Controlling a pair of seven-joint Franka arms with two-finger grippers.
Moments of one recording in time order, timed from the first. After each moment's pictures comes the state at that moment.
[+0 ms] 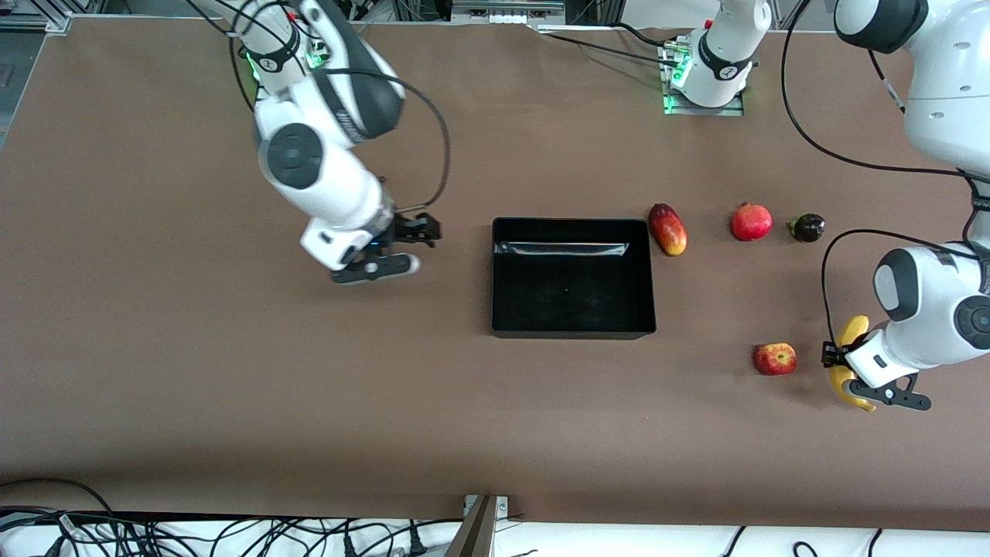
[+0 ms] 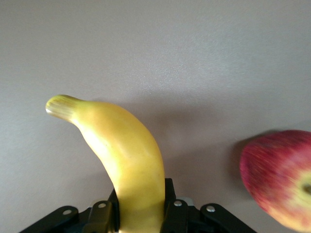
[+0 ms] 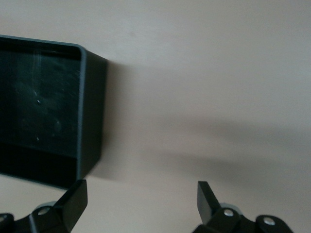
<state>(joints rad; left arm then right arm) 0.32 0.83 -0.13 -1.45 0.23 2.30 0.31 0.58 0.44 0.02 -1.61 0.16 2.09 0.38</state>
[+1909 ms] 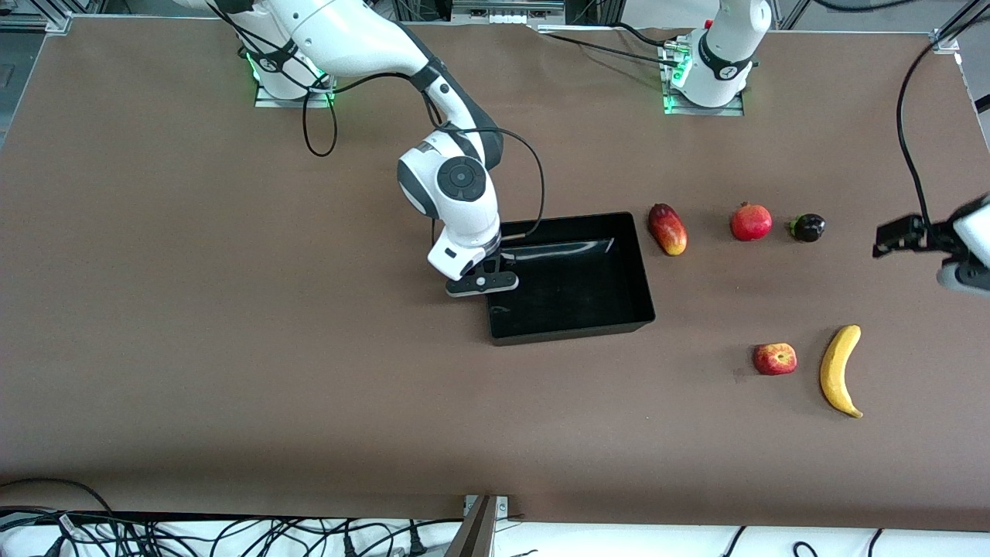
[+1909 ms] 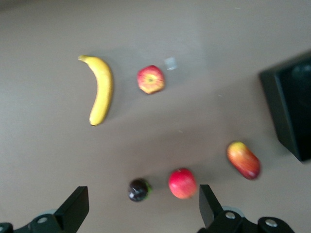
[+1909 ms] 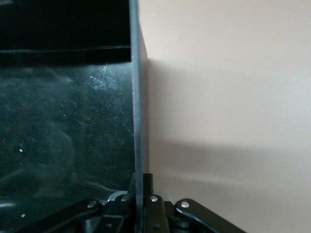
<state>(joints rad) 0.16 0.20 -0.12 -1.43 0.06 1.56 0.31 0.77 0.73 -0.06 -1.45 -0.01 2.30 0.62</state>
